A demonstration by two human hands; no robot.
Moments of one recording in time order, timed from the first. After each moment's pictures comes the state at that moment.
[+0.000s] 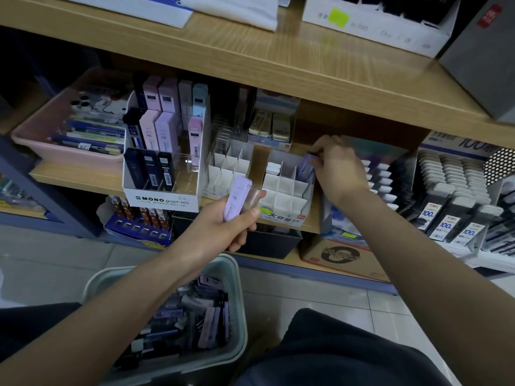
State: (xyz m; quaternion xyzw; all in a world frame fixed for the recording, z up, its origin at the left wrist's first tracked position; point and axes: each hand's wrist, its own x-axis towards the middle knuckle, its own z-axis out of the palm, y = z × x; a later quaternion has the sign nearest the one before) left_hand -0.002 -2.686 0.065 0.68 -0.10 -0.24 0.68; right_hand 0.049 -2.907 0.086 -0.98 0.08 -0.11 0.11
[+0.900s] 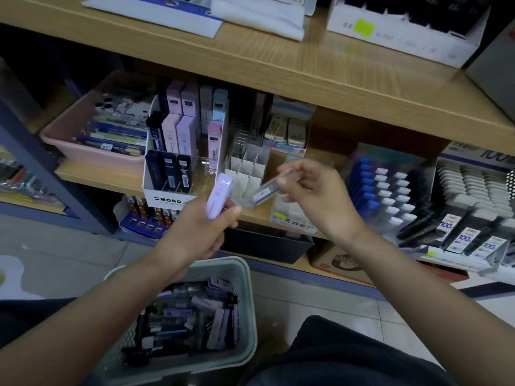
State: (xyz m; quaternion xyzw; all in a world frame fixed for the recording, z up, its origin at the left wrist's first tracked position) left_hand 0.001 -2.654 0.078 0.76 -0.02 -0.19 0.62; right_hand 0.008 -2.837 0.101 -0.83 0.02 -0.03 0.56
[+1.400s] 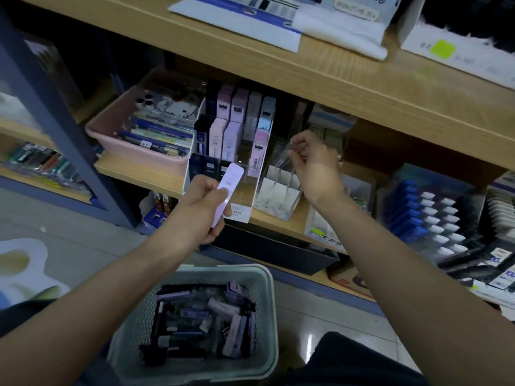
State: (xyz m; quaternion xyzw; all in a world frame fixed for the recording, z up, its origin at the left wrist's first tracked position) left_hand 0.029 -2.603 0.084 0.71 0.08 -0.15 0.68; right_hand 0.108 -2.796 0.066 -0.93 -0.01 -0.17 0.31
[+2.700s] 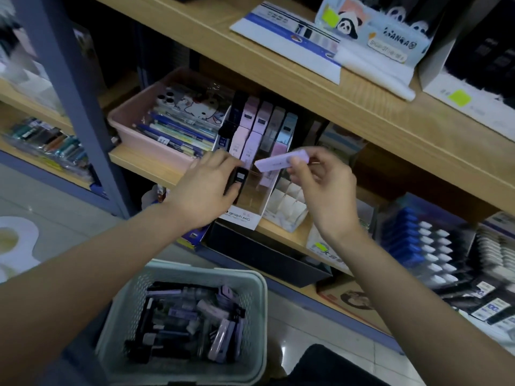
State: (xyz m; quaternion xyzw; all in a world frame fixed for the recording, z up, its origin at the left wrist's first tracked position) left_hand 0.080 -2.575 0.055 0.94 -0.18 0.06 0.27; right_hand 0.059 -2.757 0.112 -0.87 -0.04 -0.15 0.47
